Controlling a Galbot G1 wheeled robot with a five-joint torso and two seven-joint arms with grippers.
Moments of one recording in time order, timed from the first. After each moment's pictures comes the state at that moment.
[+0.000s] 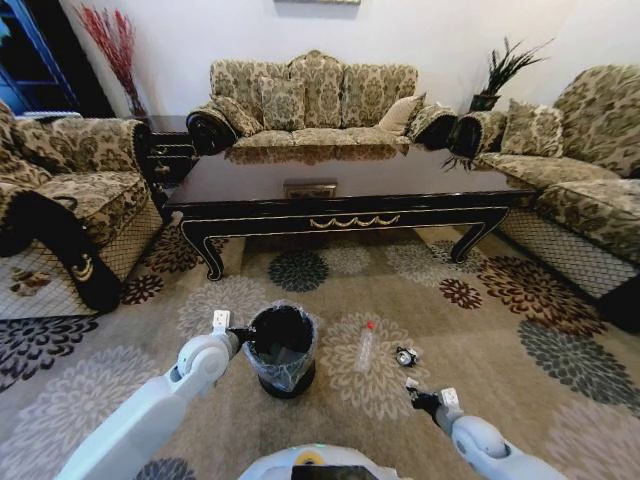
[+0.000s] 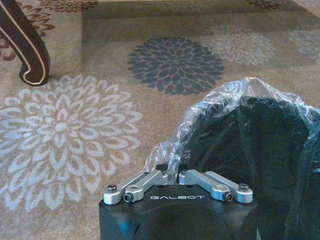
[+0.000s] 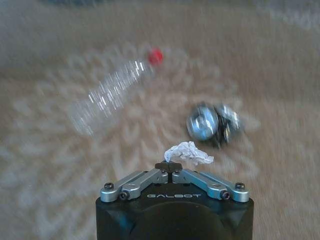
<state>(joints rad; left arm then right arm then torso) 1.04 -0.85 -0.08 -2.03 -1.16 0.72 -0.68 -1.51 0.71 0.25 1.68 0.76 -0.23 0.11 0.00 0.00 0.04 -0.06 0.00</state>
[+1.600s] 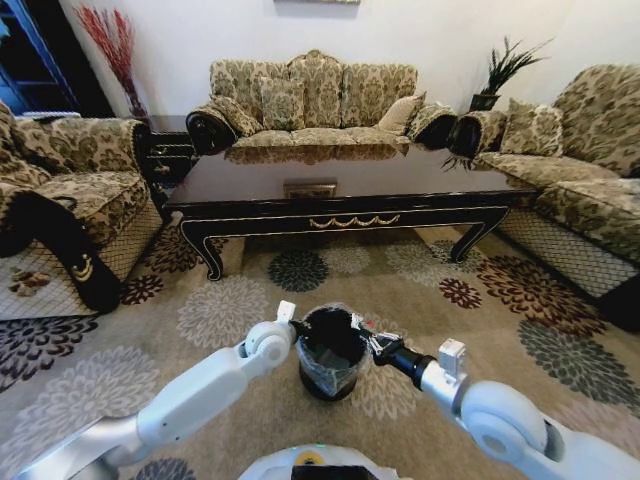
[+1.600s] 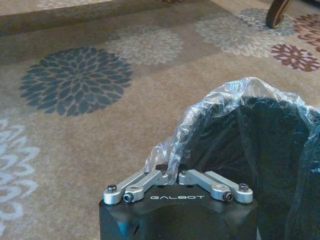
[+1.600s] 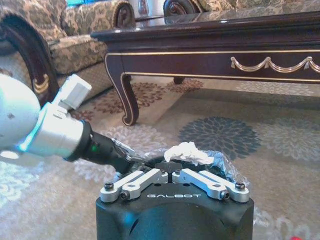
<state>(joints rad) 0.62 -1.03 0.43 -1.91 -1.23 0.71 -0.77 -1.60 0.48 0.43 2.39 0.94 -0.26 0.14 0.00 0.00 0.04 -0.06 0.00</state>
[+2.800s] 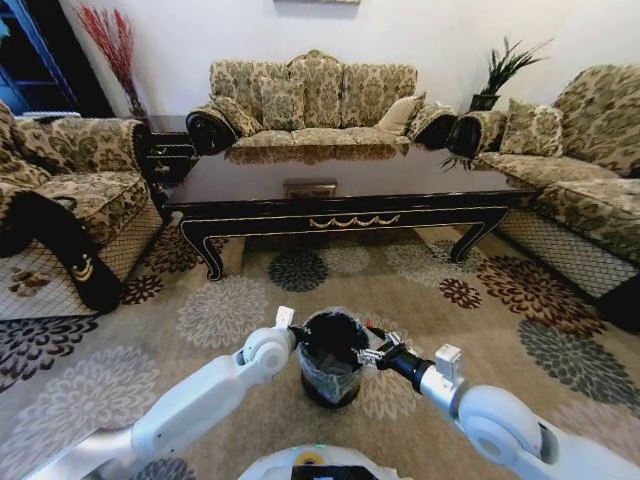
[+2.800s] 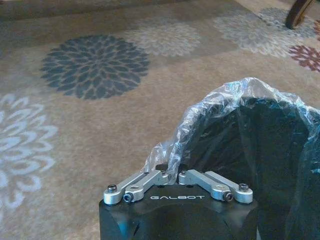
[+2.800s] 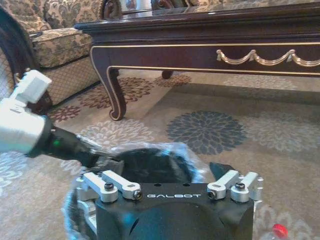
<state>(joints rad) 0.76 -0.98 0.30 -1.96 -1.21 0.71 -0.76 -1.62 0.51 0.44 2.36 0.92 -0.27 0.16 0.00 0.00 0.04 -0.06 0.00</state>
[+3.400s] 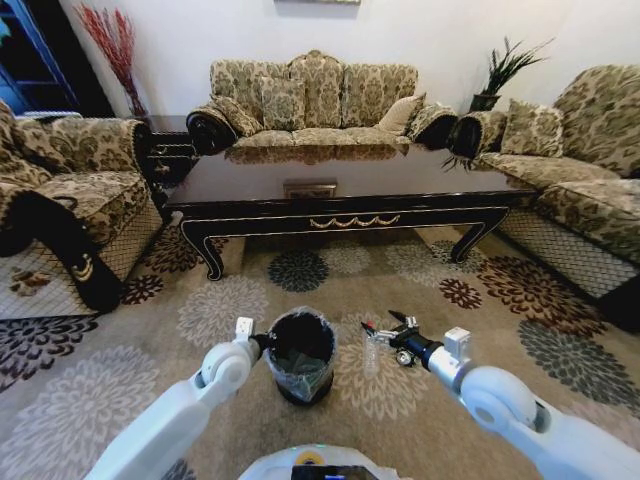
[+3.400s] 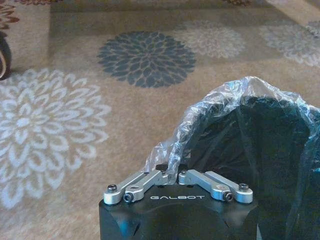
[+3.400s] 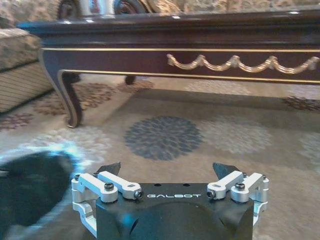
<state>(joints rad) 1.09 -0.91 -0.02 -2.06 -1.07 0.70 -0.65 -1.51 0.53 0.45 2.16 0.94 -0.23 0.14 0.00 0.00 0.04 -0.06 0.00</state>
